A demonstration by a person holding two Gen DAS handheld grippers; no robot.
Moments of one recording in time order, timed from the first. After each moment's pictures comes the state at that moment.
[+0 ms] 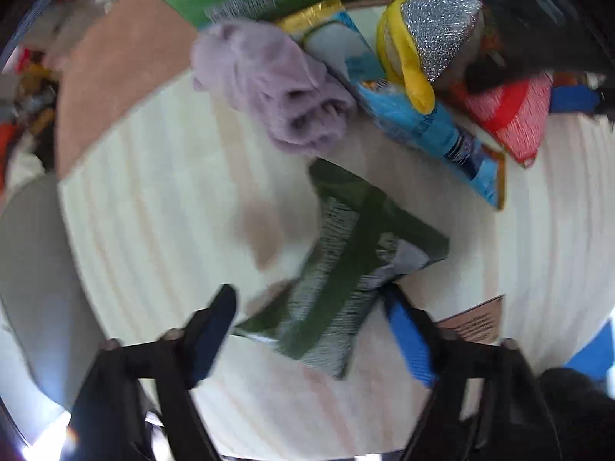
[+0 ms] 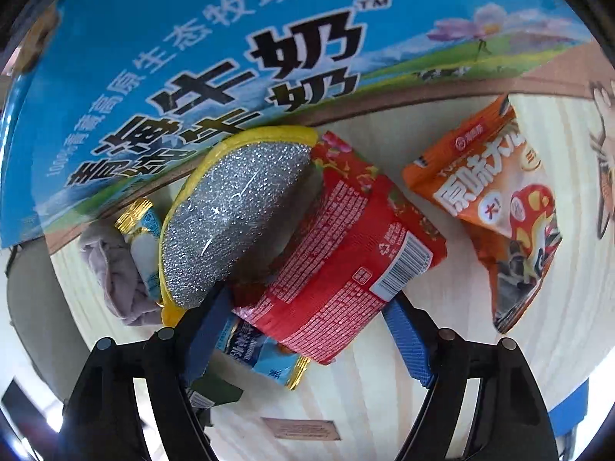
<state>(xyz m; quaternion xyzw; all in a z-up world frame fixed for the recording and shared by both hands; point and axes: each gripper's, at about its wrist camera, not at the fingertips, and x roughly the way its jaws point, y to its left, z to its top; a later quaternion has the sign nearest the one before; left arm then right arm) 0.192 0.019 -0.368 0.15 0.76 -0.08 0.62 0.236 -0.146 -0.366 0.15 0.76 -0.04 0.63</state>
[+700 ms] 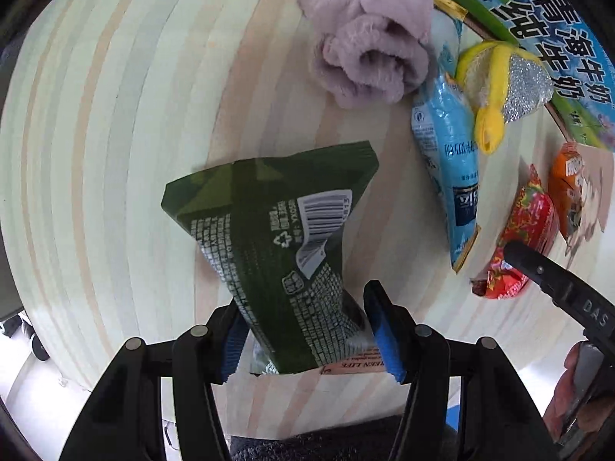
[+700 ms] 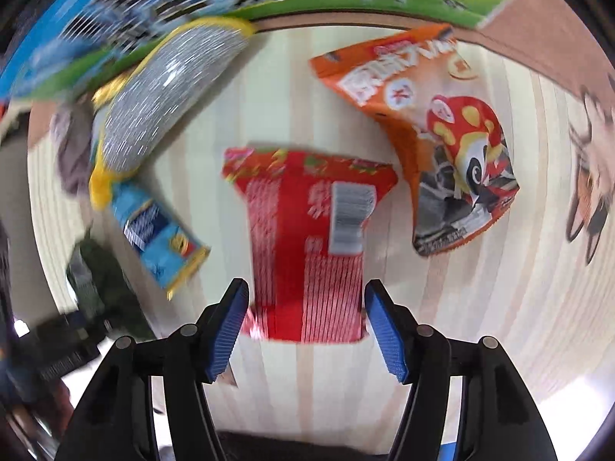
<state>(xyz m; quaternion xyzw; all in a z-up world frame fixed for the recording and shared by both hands) 0.178 0.030 -0.390 -0.11 0.81 0.00 0.58 0.166 -0.184 -0.365 0.10 0.79 0.00 0.60</state>
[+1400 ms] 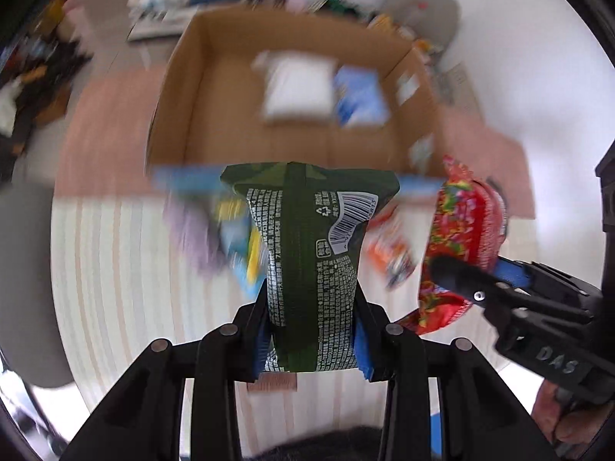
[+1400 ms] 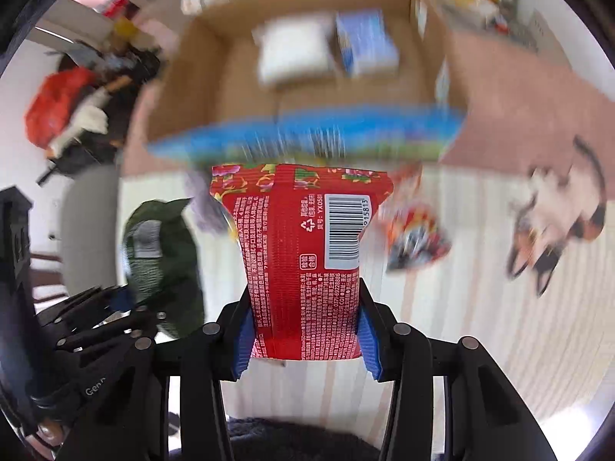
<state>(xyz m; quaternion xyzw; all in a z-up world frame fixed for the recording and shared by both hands) 0.260 -0.080 -0.172 -0.06 0.67 -0.13 0.73 0.196 -0.215 -0.161 0.11 0.68 0.09 0.72</state>
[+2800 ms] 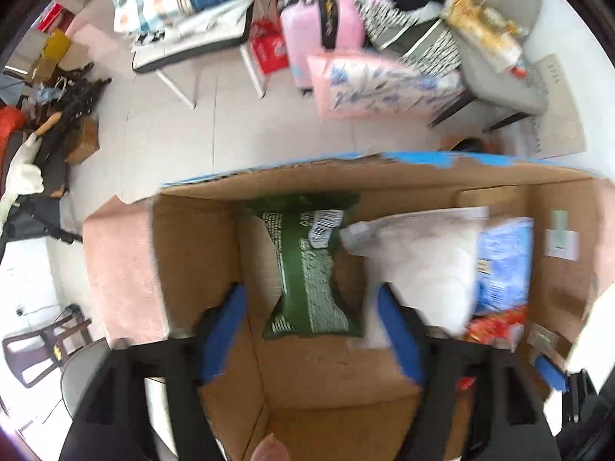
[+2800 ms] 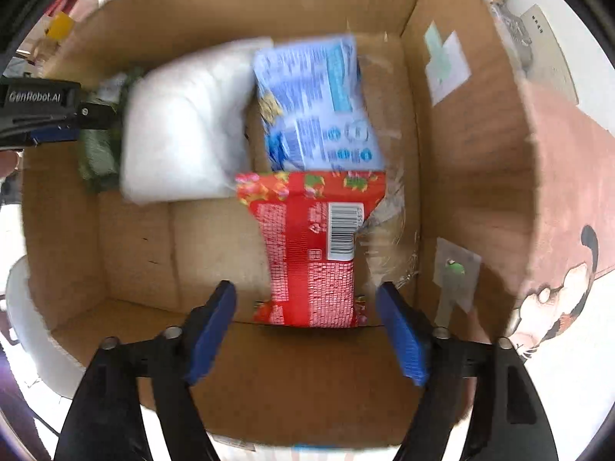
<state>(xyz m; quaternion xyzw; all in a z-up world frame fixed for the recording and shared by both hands) 0.520 -0.044 -0.271 0.06 0.73 -0.05 0.68 0.409 -0.213 -0.311 0.06 0.75 -0.01 0.65</state>
